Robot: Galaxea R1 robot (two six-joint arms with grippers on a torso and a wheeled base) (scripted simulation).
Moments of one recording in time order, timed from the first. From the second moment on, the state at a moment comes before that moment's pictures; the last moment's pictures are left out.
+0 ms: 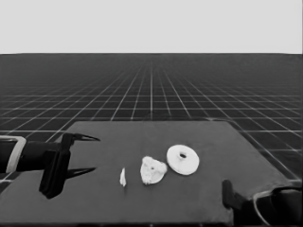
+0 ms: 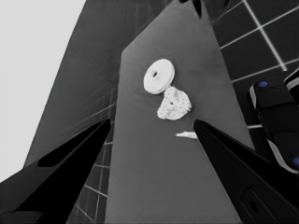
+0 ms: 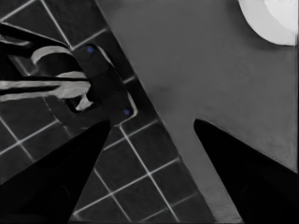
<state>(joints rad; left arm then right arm) -0.34 1.75 -0.42 0.31 0.68 0.35 -0.34 1.82 -0.45 -0.67 -1.20 0.36</state>
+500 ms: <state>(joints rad) -0.34 1.75 -0.42 0.31 0.68 0.35 0.09 2.64 -1.62 -0.10 -1.51 0.97</state>
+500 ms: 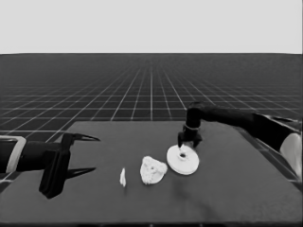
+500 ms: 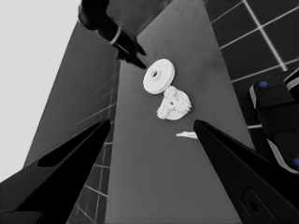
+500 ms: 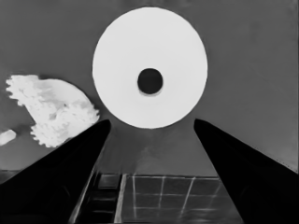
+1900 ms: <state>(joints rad) -0.34 1.75 -0.42 0.31 0.68 0.35 0.06 2.70 -1.76 -0.11 -1.50 0.95</state>
